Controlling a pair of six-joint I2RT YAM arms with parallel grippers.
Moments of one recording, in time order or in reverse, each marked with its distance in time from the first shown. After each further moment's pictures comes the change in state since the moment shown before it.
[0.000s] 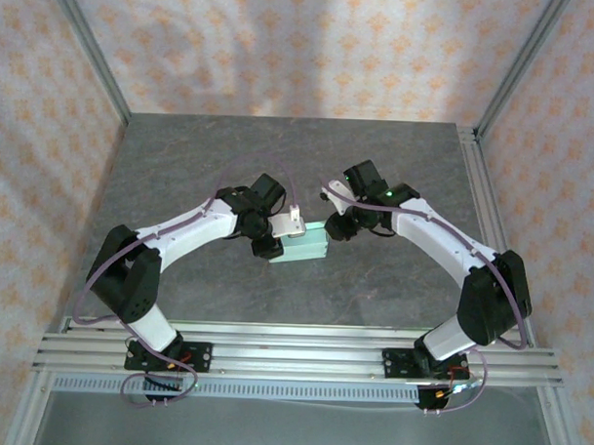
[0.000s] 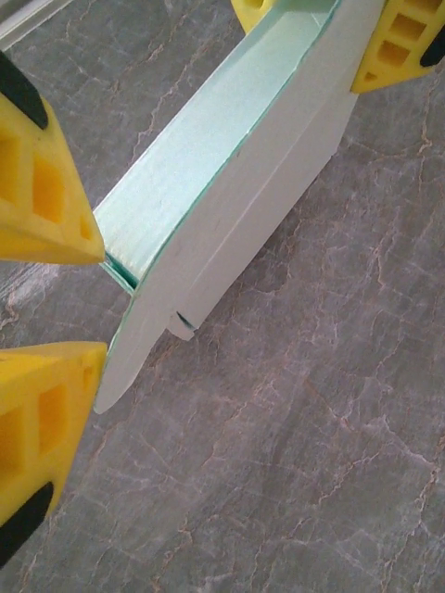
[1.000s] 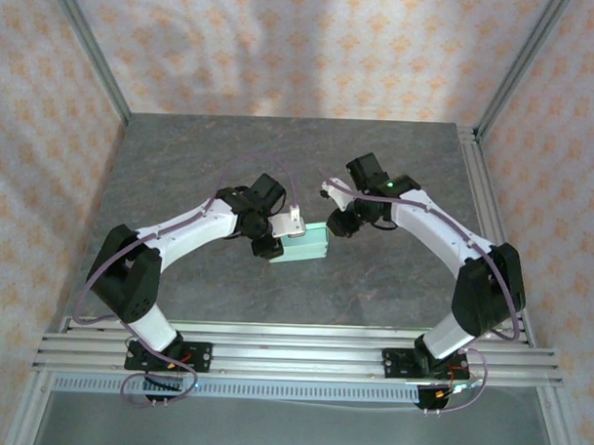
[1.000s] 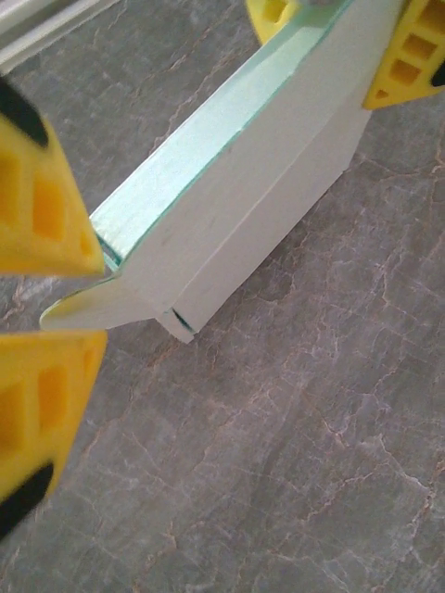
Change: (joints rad) left arm 0.000 0.003 0.000 0.000 0.000 0.001; right arm -0.036 0.057 0.074 -0.071 -0.072 -0.101
